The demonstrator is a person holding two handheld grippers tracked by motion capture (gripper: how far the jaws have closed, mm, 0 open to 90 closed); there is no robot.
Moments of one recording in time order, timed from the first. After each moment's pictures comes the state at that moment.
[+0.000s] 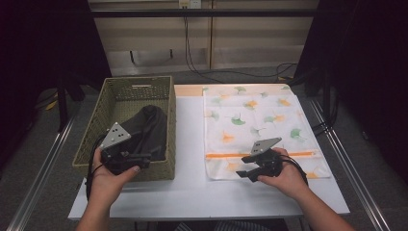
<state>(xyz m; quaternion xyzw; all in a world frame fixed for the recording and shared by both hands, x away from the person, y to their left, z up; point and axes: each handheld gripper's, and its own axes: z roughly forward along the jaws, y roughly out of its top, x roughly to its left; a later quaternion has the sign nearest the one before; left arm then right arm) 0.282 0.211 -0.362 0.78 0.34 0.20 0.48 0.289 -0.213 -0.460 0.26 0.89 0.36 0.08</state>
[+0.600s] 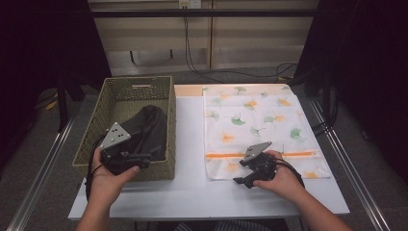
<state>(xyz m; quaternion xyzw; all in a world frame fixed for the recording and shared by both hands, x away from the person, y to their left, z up) 0.281 0.210 -0.361 0.78 0.34 0.20 0.48 0.288 -0.199 -0.475 0.25 0.91 0.32 0.08</state>
